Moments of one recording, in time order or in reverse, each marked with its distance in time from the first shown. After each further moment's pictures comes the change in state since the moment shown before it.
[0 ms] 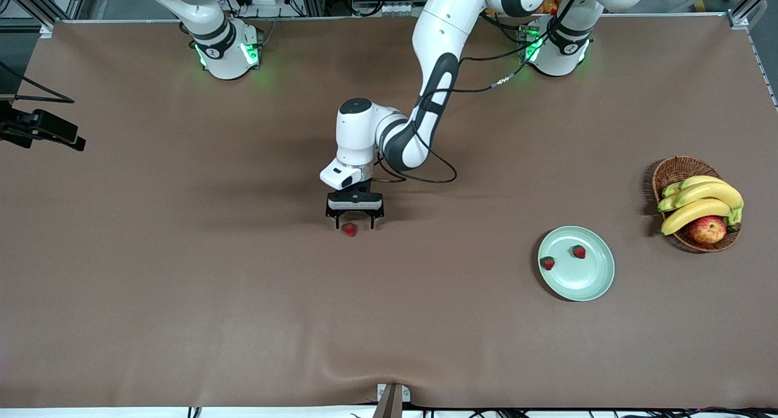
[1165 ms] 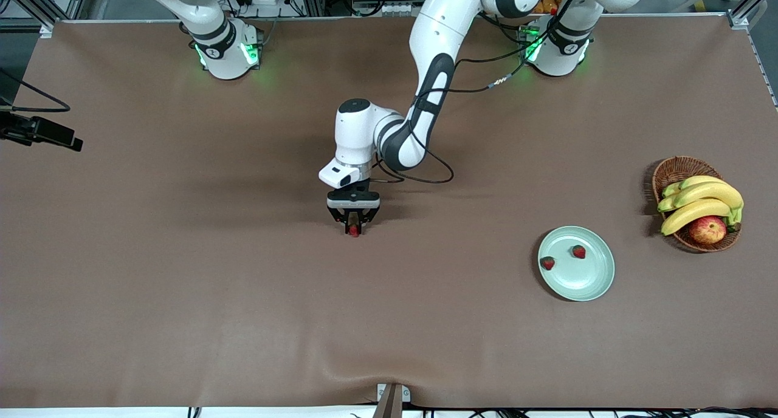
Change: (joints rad) left arm -0.012 0.027 0.020 0.017 0.000 0.020 -0.078; right arm -0.035 -0.008 -0.011 -0.072 -0.003 0.003 -0.002
